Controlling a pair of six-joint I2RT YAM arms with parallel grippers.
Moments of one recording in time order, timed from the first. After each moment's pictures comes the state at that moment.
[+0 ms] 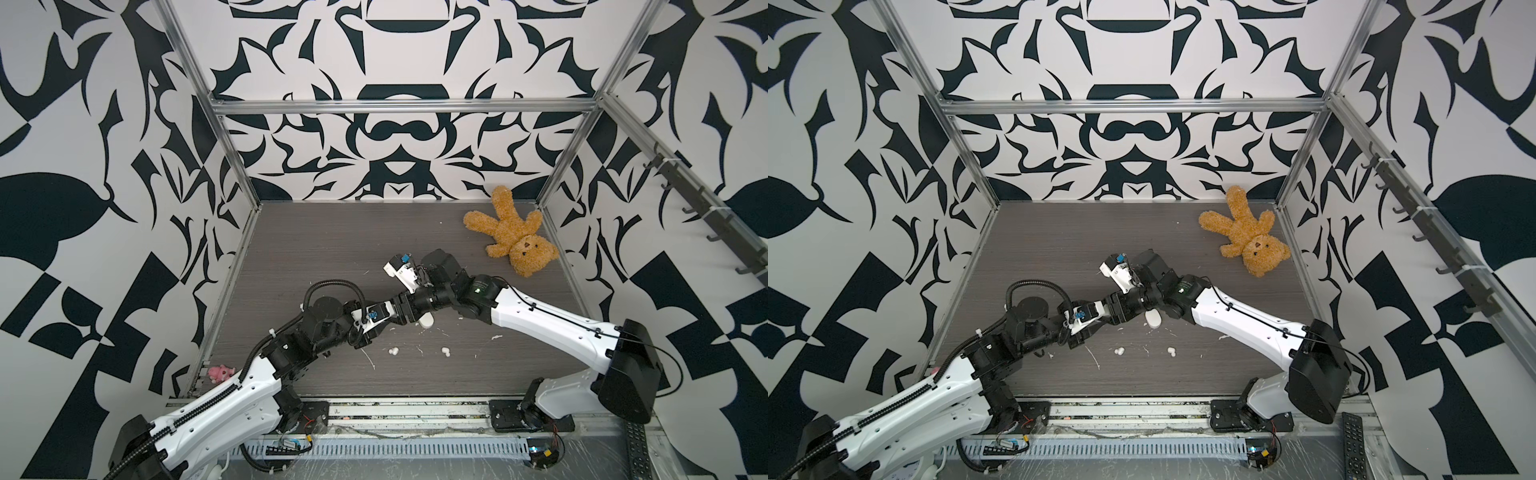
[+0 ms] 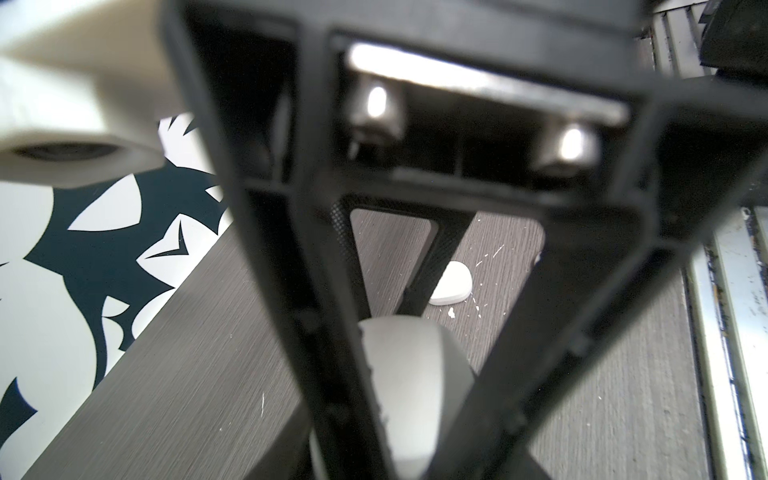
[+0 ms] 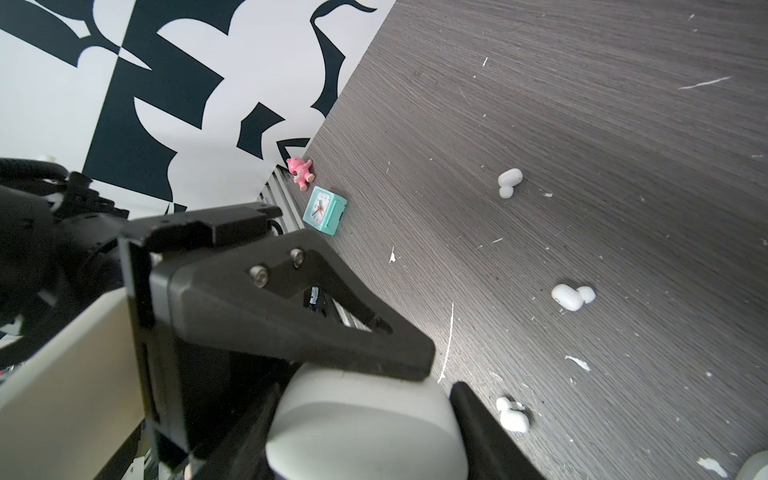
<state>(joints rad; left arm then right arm) -0.85 0.76 0.50 -0.09 0.17 0.46 0.86 1.41 1.10 -0.35 -0.57 0.49</state>
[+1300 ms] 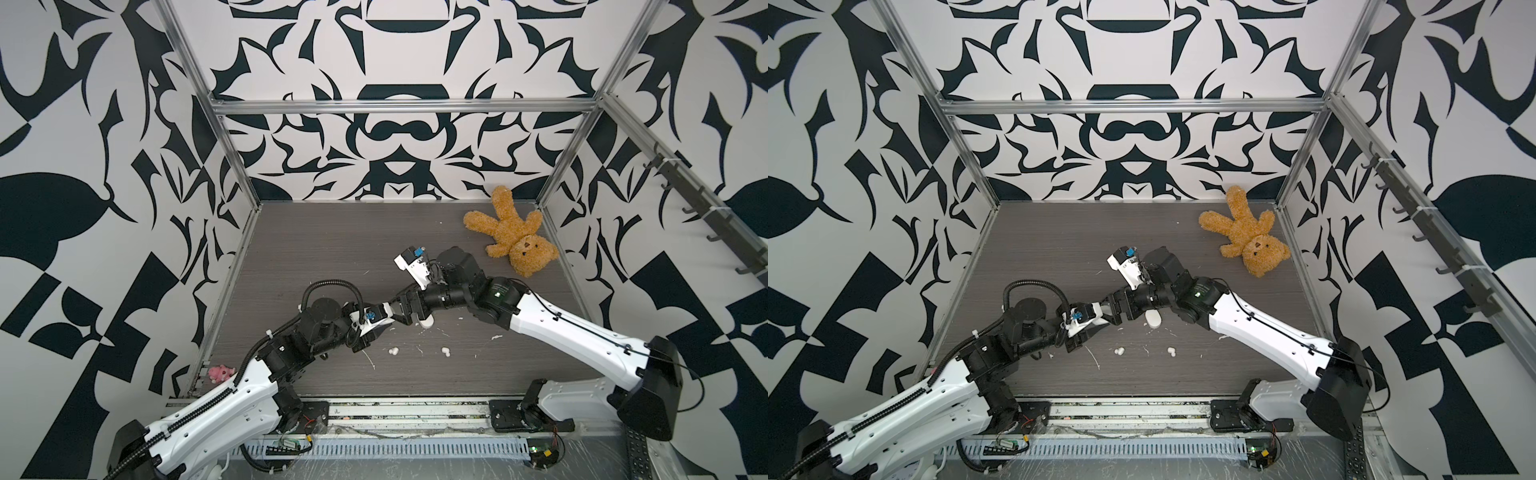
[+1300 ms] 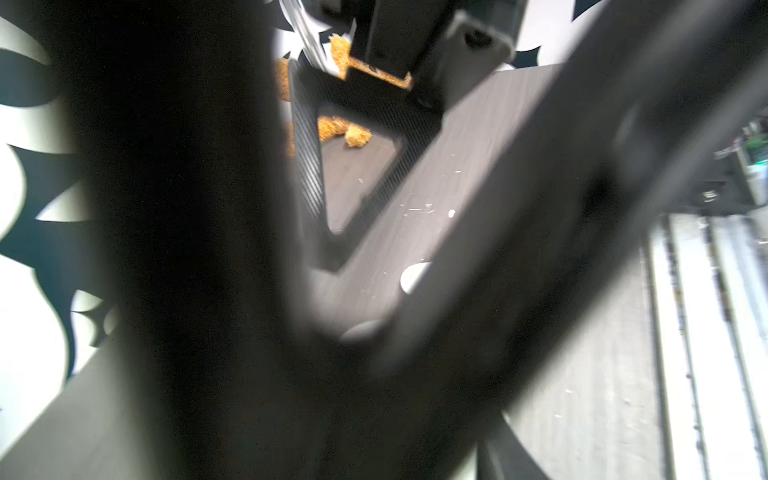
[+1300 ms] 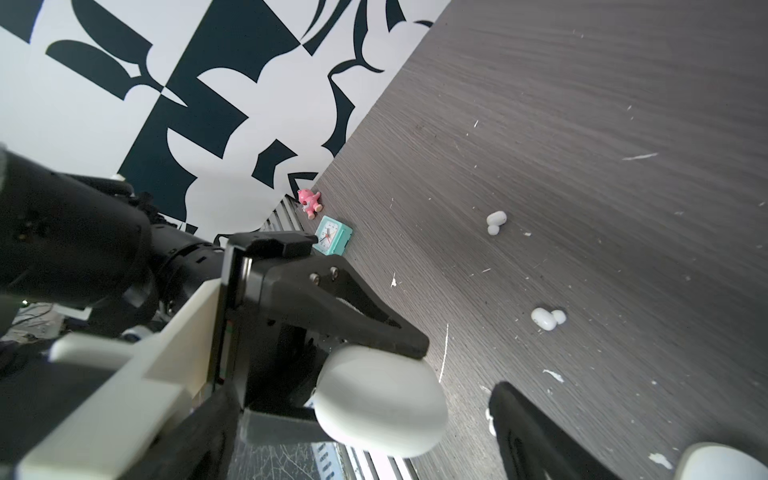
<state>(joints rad) -0.86 0.73 0.53 -0.18 0.22 0.37 0.86 1.26 1.09 -0.37 -0.51 0.46</state>
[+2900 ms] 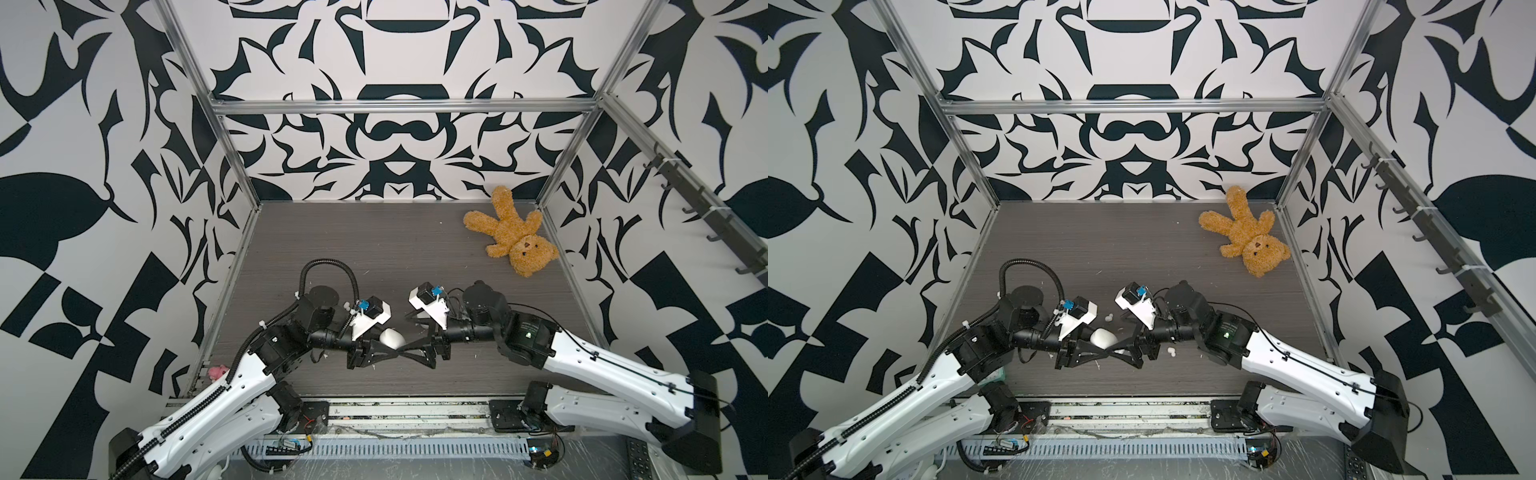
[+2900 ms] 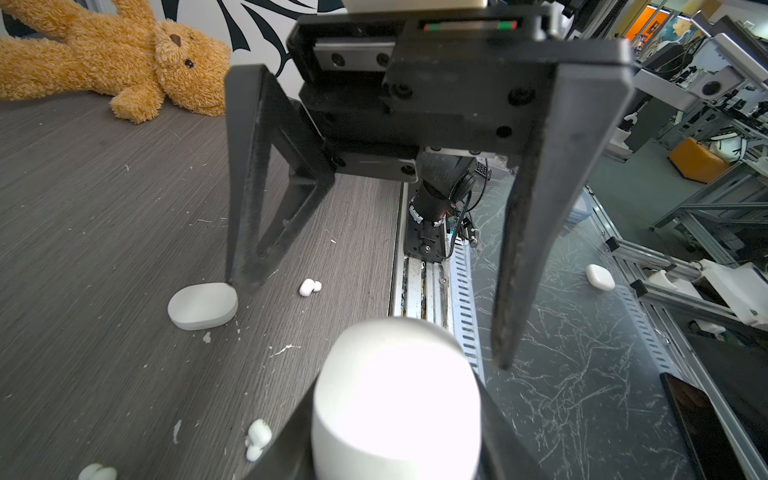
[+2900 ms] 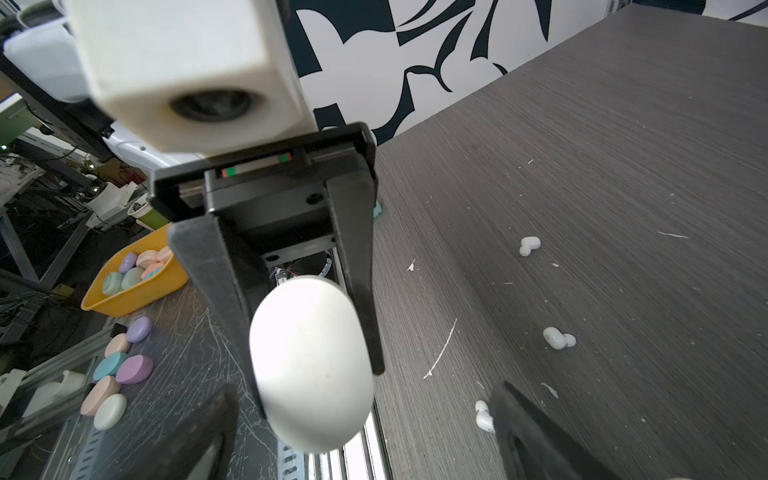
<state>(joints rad) -0.78 0.76 0.65 -0.38 0.80 0.06 0.98 1.00 0.80 -0.24 -0.48 0.21</state>
